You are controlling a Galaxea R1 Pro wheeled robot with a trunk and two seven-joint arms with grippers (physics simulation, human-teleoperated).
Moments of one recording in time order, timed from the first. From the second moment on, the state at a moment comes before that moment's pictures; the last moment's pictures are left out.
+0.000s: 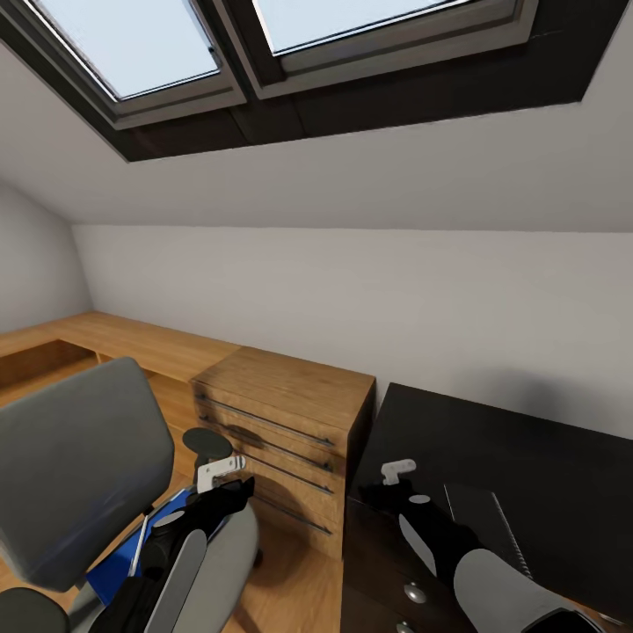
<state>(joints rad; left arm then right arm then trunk) -0.21 -0.05 -0.15 -1.51 0.44 0.65 0.40 -0.69 0.04 0.33 -0.36 -0.18 0.10 0.02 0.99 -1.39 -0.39</state>
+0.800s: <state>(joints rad) -0.21 -0.05 -0.15 -1.51 0.45 0.65 0.40 -0.69 0.03 0.33 -0.36 -0.19 0.10 0.02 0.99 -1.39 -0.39</state>
